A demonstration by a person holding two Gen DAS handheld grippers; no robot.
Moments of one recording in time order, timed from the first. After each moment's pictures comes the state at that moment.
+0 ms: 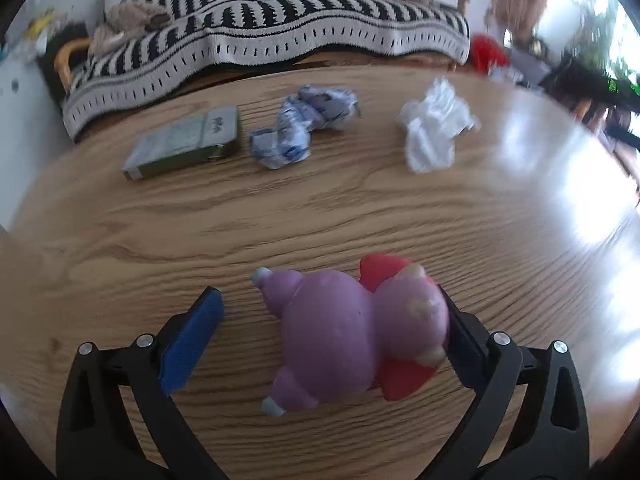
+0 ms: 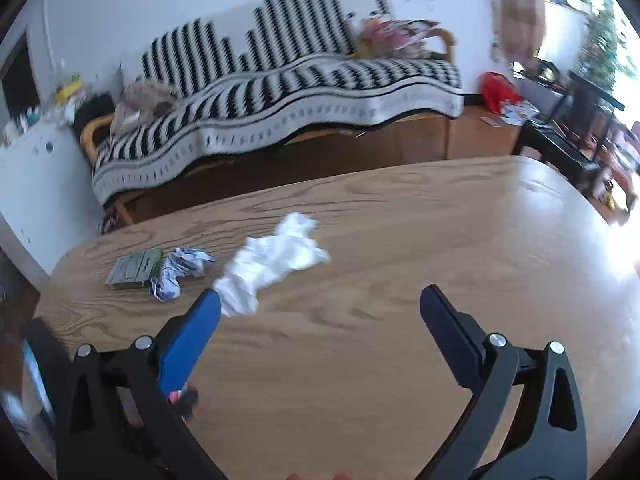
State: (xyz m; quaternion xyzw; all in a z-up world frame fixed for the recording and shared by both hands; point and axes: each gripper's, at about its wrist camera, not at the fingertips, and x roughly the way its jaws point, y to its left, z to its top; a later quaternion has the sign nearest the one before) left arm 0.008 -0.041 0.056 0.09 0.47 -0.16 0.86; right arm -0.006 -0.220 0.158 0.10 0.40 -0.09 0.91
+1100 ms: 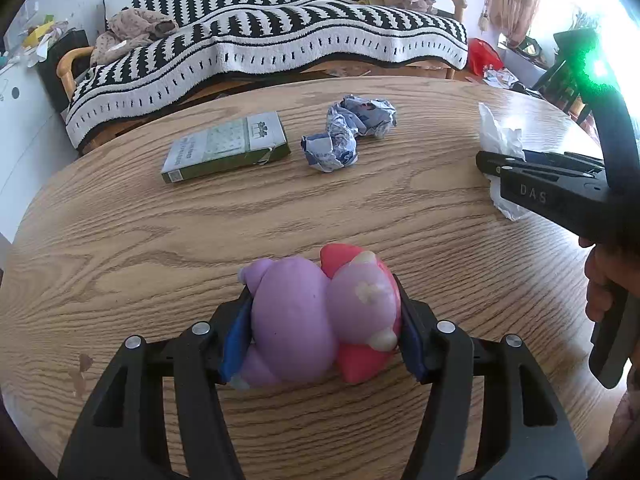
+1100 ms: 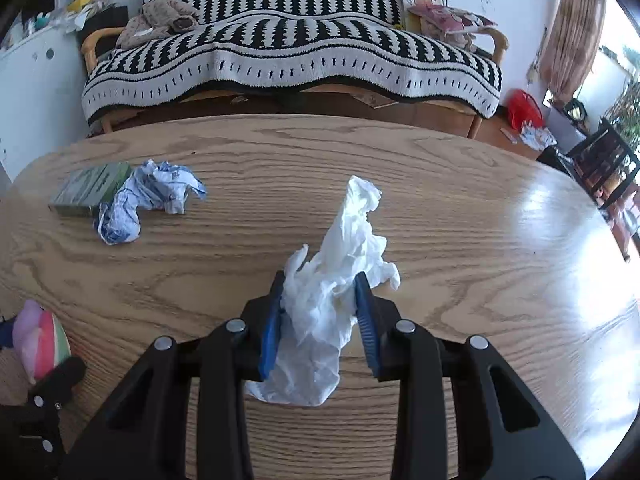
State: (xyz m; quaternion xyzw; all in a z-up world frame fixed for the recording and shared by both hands) left arm 0.010 -0.003 0.064 0.09 0.46 -0.17 0.87; right arm 0.030 -0.179 0.079 -0.01 0.45 -0.08 0.89
